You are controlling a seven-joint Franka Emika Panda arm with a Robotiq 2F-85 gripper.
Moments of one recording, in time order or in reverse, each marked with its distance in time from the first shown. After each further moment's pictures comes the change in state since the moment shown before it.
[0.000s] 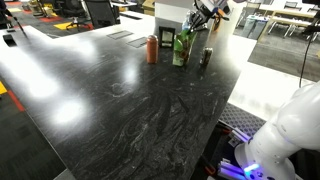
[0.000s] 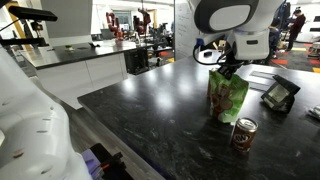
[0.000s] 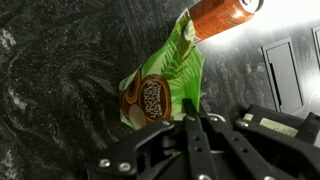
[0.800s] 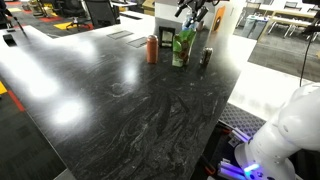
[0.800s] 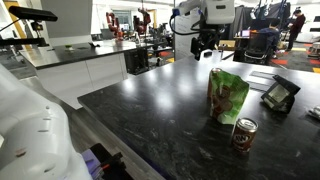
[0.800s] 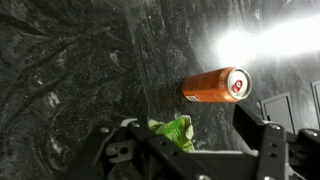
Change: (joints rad) arm 0.032 -0.116 0.127 0.068 -0.070 -0.198 0.192
